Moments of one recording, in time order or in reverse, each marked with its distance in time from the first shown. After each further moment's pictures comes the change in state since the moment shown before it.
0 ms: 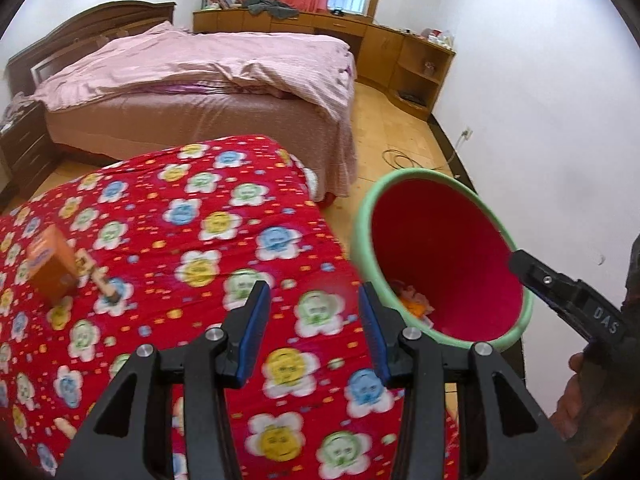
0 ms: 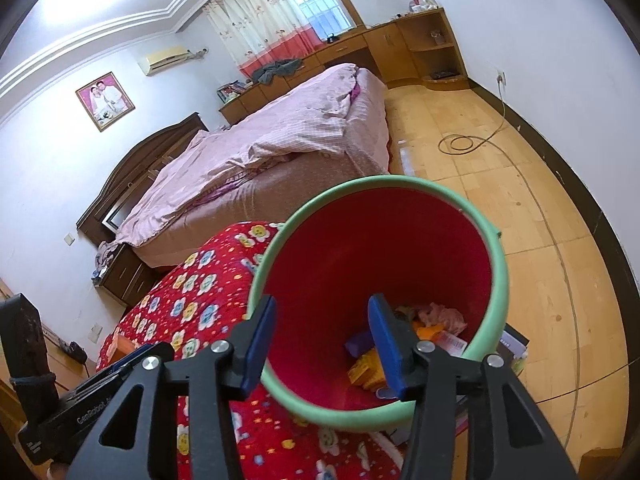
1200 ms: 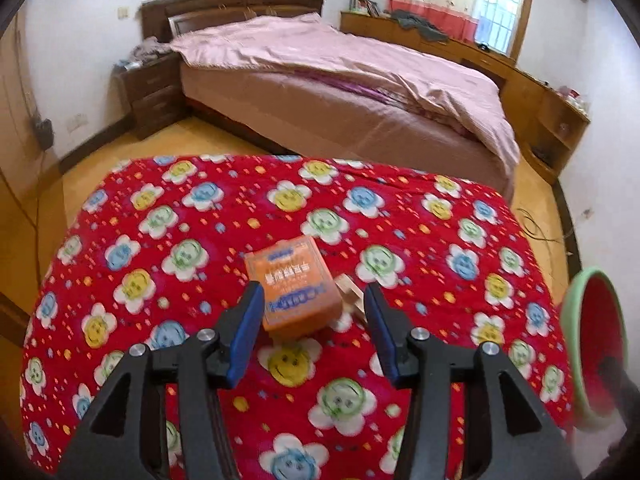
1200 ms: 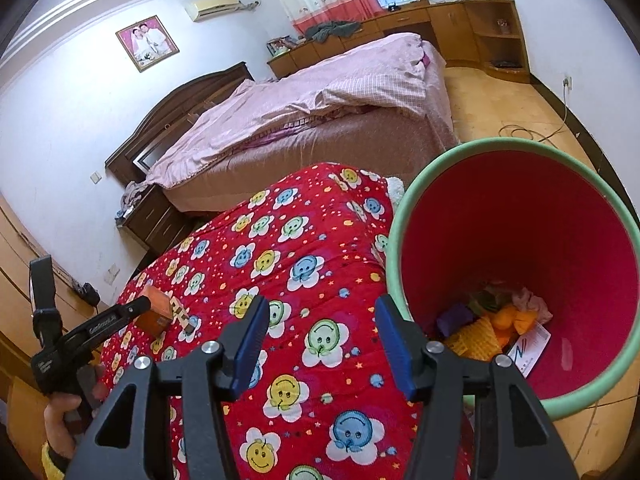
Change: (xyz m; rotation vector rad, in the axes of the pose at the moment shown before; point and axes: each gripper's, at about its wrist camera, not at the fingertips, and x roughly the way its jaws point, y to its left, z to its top) left arm -0.009 0.194 0.010 -0.303 -0.059 0.389; right arm 0.066 0.110 -0.033 -0.151 0.147 0.097
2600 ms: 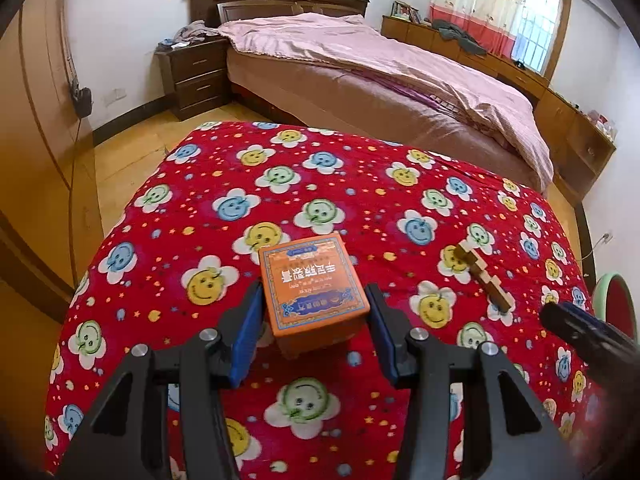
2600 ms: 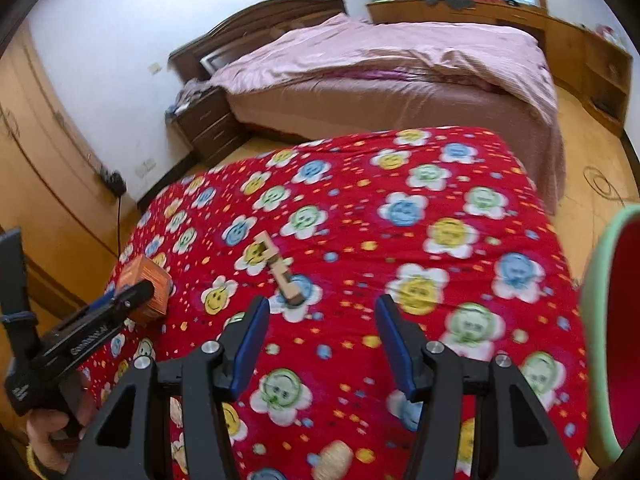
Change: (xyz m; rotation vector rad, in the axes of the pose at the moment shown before) left arm -0.025 0.099 -0.037 -0.114 0.016 0.062; right arm 0.092 0.146 -0.022 -0.352 0.228 0.115
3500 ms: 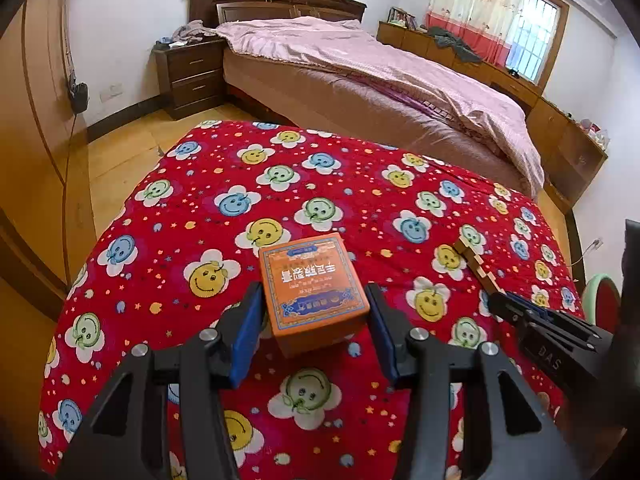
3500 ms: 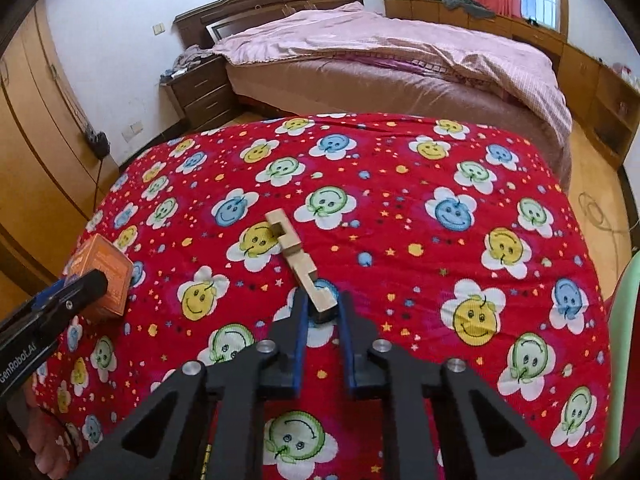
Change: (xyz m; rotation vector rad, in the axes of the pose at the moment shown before) left arm -0.009 0.004 -0.006 -0.013 -0.018 -0.043; right arm 0.049 0.023 0.003 -0.090 0.052 -0.082
